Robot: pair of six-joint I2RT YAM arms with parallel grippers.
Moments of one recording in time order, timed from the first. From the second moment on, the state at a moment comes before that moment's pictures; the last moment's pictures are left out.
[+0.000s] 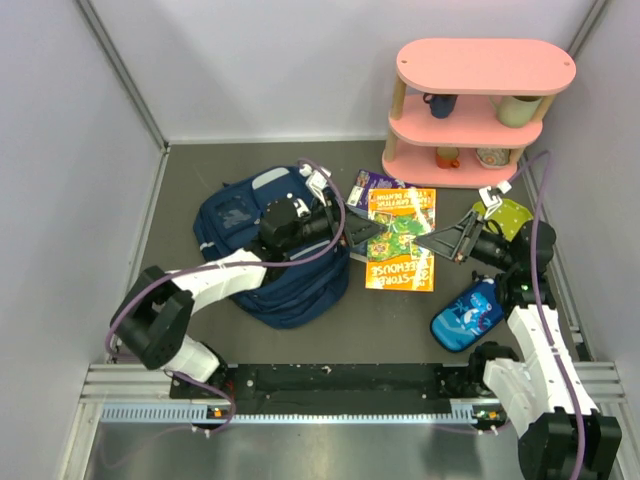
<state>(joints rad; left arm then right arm) -0.70 1.48 0.84 0.71 0.49 -0.85 -0.05 0.78 0.54 0.21 -1.07 1.02</state>
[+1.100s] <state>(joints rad) -0.68 1.43 0.70 0.80 0.48 -0.88 -0.04 1.00 0.72 -0.10 -0.98 0.77</state>
